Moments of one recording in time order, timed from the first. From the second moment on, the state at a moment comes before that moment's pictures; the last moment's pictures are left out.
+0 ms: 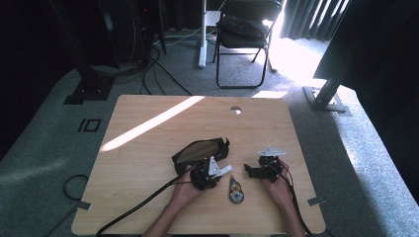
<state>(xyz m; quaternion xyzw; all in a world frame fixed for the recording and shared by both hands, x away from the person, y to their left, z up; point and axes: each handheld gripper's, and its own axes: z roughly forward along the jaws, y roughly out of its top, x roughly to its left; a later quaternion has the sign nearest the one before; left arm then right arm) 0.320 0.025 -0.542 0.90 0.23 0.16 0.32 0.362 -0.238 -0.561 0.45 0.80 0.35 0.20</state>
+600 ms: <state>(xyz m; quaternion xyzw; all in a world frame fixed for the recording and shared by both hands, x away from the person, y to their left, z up) 0.315 0.037 -0.545 0.90 0.23 0.13 0.34 0.362 -0.238 -0.561 0.45 0.80 0.35 0.20</state>
